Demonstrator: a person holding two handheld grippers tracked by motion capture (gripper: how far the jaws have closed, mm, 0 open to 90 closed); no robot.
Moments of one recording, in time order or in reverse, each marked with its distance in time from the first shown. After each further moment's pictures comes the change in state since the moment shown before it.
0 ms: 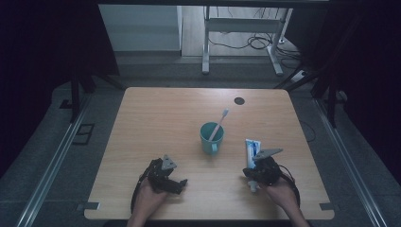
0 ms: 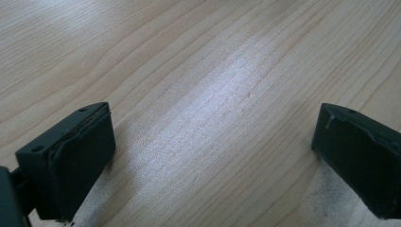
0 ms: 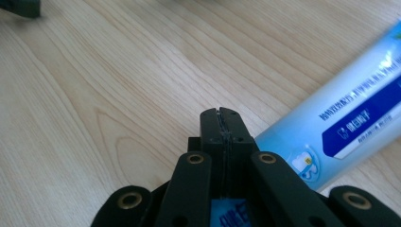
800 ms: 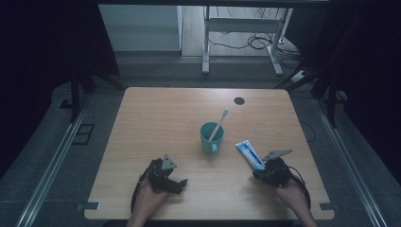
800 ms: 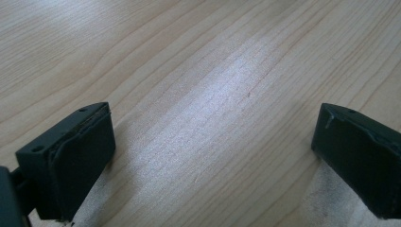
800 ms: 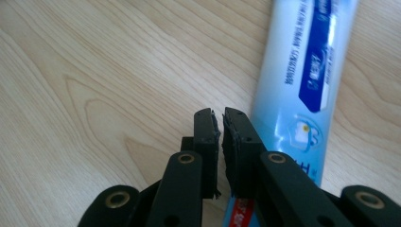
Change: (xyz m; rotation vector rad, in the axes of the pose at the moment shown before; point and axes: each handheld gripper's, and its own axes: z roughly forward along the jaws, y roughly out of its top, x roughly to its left) left arm 0.000 0.000 0.000 -0.001 0.000 -0.001; right arm -0.018 -0.018 -0.015 0.048 -0.035 0.040
